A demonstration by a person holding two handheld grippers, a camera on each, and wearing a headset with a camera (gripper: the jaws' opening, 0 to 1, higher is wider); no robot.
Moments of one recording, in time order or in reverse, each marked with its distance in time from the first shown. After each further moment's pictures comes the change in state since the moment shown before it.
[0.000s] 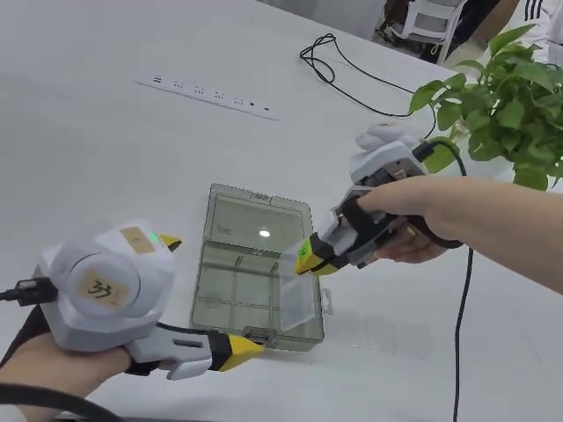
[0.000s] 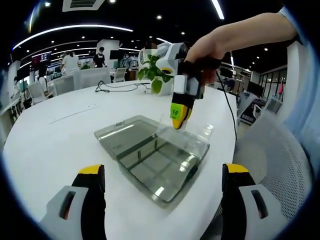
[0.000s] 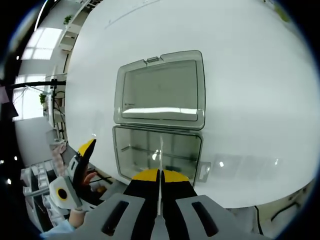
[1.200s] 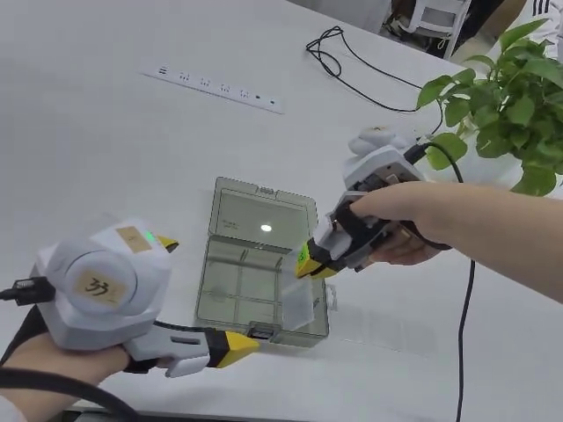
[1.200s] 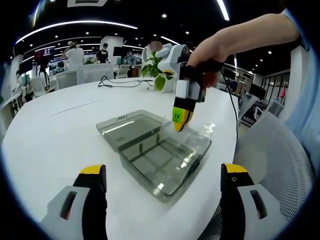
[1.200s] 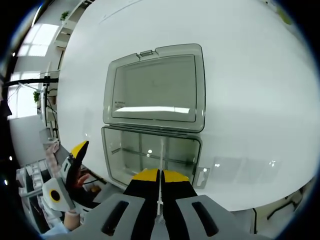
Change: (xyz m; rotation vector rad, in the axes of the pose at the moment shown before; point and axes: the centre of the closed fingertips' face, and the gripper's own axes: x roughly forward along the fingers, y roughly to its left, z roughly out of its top) left arm -0.001 0.003 -0.012 -0.040 0.013 0.009; right arm 0.017 -0.006 -0.007 -0.007 0.009 -0.056
